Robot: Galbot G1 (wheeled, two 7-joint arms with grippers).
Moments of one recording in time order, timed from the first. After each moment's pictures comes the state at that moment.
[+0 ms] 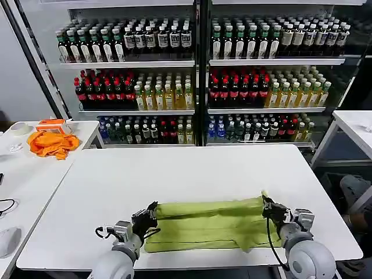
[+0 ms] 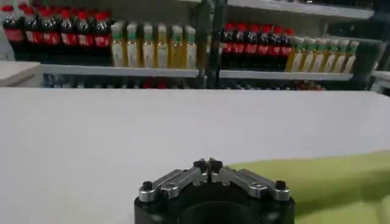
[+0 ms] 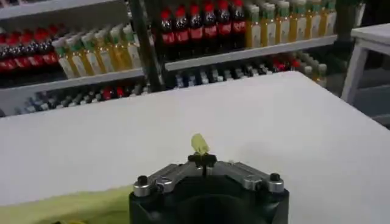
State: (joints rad) left arm 1.26 -1.16 -0.18 -1.93 -0.47 0.39 -0.27; right arm -1.33 1.10 0.47 2.06 0.70 -0.57 0.33
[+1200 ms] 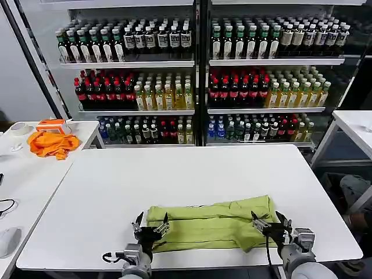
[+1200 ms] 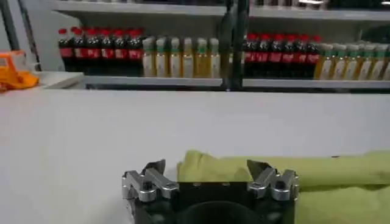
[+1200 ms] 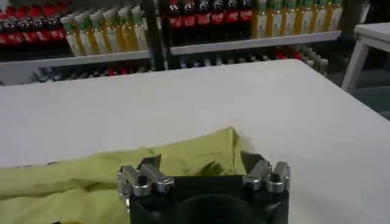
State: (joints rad) left arm 1.44 -1.36 -0.19 -1.93 -0.22 0.24 -0.34; right arm -1.51 1.12 0.53 2.18 0.61 -0.57 0.28
